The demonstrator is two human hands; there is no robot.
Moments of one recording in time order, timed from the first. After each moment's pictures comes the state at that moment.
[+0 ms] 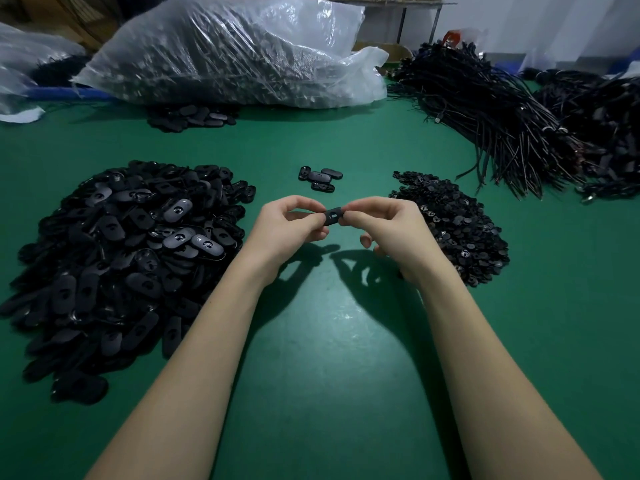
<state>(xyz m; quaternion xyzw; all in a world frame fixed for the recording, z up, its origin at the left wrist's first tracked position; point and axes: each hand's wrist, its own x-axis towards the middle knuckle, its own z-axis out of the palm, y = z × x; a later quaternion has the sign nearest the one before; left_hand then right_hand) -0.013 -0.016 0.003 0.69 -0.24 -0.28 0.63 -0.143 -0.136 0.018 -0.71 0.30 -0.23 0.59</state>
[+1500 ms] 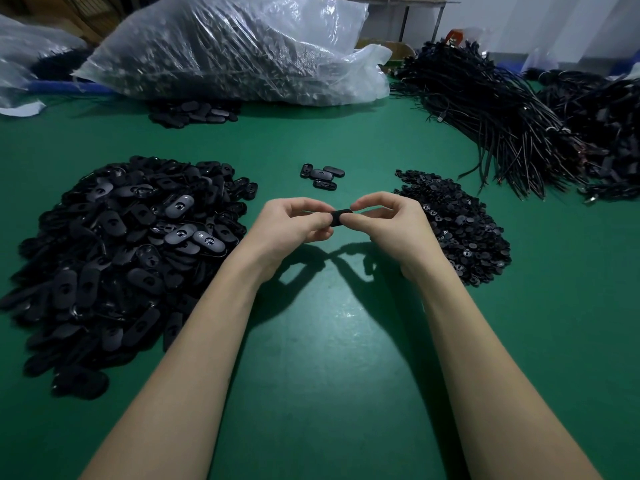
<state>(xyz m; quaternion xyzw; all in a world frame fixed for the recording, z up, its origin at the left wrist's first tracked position) -0.010 -0.010 0.007 0.66 -0.27 -0.33 0.62 -0.138 -0.136 0.015 -0.72 0.34 -0.24 0.55</state>
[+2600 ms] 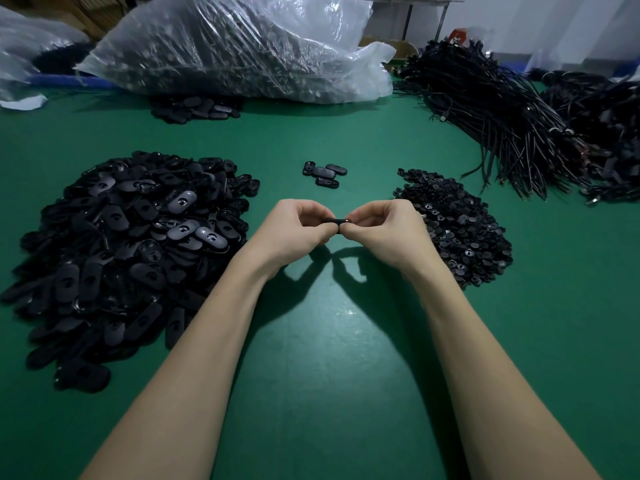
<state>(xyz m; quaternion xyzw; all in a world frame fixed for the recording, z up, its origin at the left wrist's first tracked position) -0.014 -0.014 0.002 0.73 -0.34 -0.26 0.53 -0.135 -0.135 0.008 -0.80 0.33 -0.21 0.46</state>
